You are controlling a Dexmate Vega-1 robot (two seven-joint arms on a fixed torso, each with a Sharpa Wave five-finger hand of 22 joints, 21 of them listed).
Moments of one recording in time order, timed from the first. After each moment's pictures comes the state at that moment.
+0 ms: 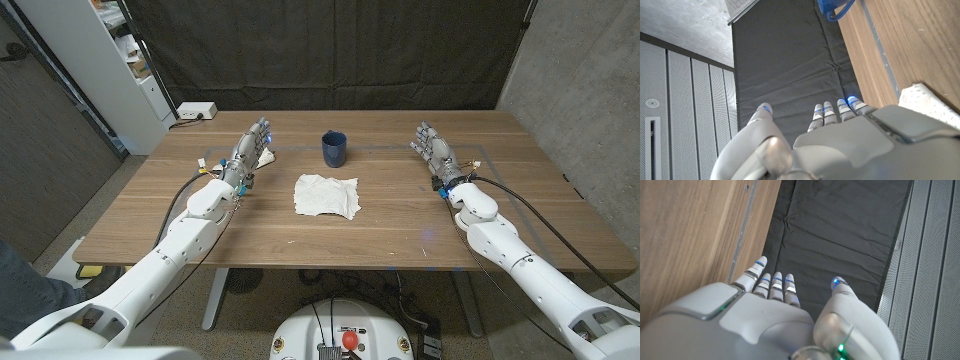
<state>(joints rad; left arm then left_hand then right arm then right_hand) 0.88 0.57 0.36 -1.39 -0.64 -0.28 -0.04 0.30 -0.04 0.34 0.03 0.20 0.01 0.06 0.19 0.17 -0.02 0.03 0.20 0.19 -0.06 0.05 0.19 0.17 -0.08 0.02 0.19 0.17 -0.89 -0.53 -0.35 -1.35 0.64 0.30 -0.01 0.30 -0.01 0.29 0.02 0.30 0.14 0.07 0.20 0.19 0.09 0.09 0.20 0.20 0.00 0.01 0.19 0.26 0.24 -0.04 0.19 0.17</state>
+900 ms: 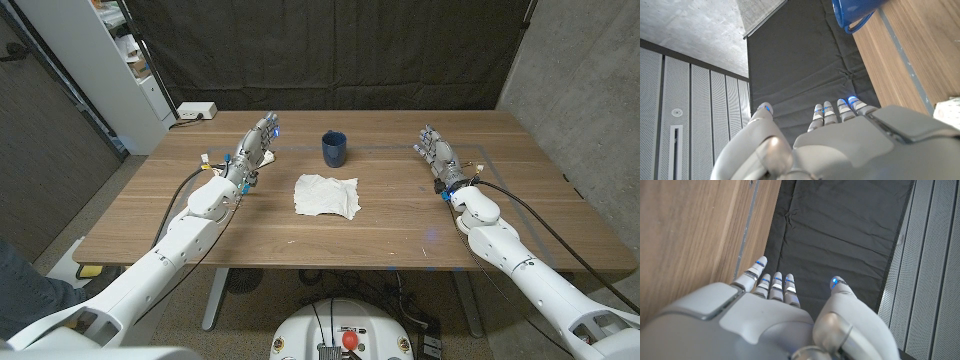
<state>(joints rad) 0.90 0.59 0.37 -1.47 -0.62 -0.31 -0.06 0.30 -0.03 0.34 0.02 0.20 0.01 0.06 0.19 0.17 -0.02 0.03 0.21 0.19 -0.06 0.05 0.19 0.17 -0.08 0.02 0.19 0.17 -0.90 -0.52 -0.34 -1.33 0.66 0.32 -0.01 0.31 0.00 0.29 0.02 0.30 0.15 0.07 0.20 0.19 0.09 0.09 0.20 0.20 -0.01 0.01 0.19 0.25 0.24 -0.04 0.19 0.17</state>
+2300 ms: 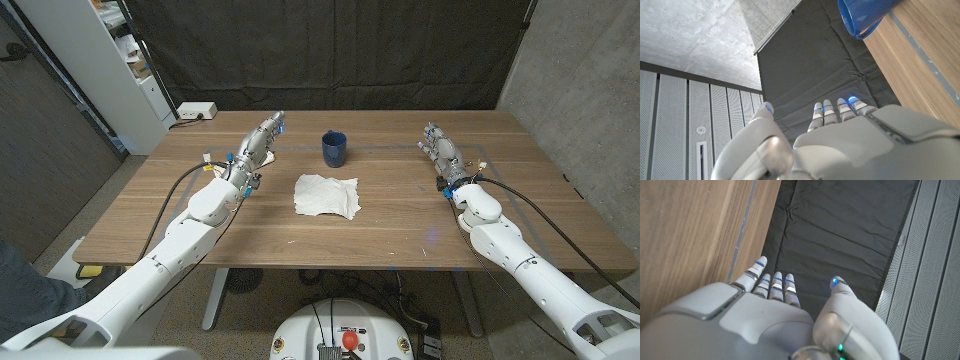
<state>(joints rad) 0.94 0.63 0.38 -1.55 -0.49 -0.37 -0.01 0.31 -0.02 0.35 0.01 0.20 0.02 0.06 0.19 0.17 0.00 0.03 0.21 0.19 -0.05 0.05 0.19 0.17 -0.09 0.02 0.19 0.17 -0.90 -0.53 -0.34 -1.36 0.62 0.31 -0.06 0.31 0.00 0.29 0.02 0.30 0.16 0.07 0.20 0.19 0.10 0.09 0.20 0.20 -0.01 0.01 0.19 0.24 0.24 -0.04 0.19 0.17</state>
